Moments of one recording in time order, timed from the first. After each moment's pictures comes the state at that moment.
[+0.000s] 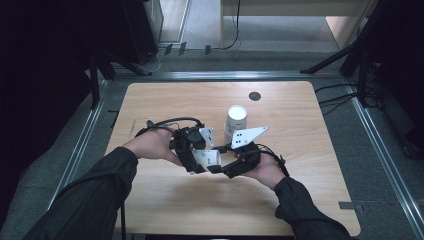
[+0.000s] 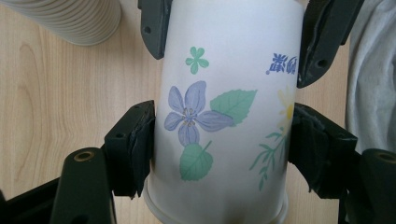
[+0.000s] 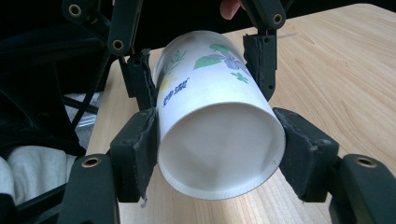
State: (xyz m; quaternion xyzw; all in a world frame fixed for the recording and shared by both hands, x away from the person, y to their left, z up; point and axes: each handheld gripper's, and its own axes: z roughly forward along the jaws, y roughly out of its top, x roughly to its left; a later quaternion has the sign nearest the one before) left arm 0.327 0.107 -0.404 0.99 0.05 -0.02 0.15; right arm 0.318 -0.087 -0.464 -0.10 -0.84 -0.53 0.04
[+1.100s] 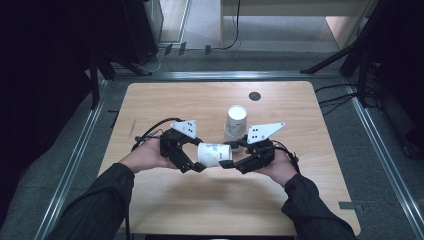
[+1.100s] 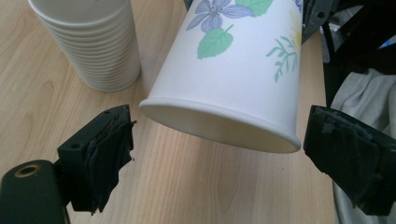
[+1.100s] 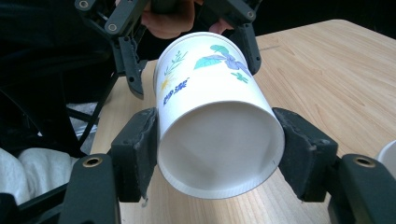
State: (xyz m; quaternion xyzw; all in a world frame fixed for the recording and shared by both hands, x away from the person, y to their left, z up) left arm 0.322 0.149 -0.420 0.92 0.14 -0.03 0.36; right arm 0.322 -0.120 -0.449 -0.11 -0.83 -0.55 0.03
